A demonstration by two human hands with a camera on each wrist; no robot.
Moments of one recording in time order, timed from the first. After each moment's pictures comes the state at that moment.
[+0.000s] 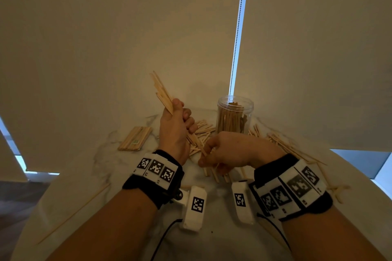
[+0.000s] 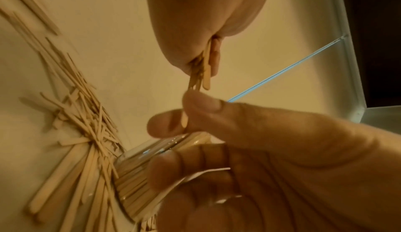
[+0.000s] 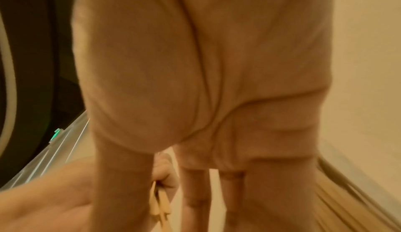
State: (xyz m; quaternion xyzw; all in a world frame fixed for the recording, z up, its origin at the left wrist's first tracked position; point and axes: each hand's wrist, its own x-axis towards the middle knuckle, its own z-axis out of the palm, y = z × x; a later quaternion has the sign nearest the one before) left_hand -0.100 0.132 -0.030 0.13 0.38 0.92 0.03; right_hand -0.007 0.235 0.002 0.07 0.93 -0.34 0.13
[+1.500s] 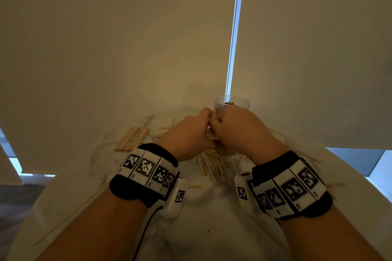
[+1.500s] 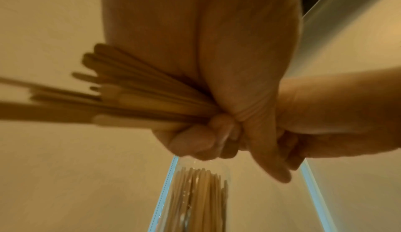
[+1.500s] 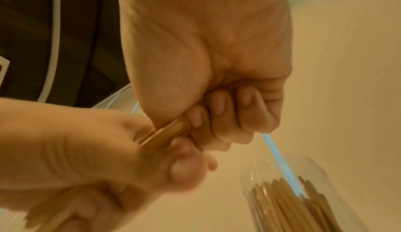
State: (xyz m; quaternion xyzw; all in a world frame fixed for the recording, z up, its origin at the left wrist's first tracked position) left_hand -0.078 0.119 -0.007 0.44 0.85 0.28 -0.06; right_hand -0.018 0.253 0.006 0.06 0.97 -0.09 -0.22
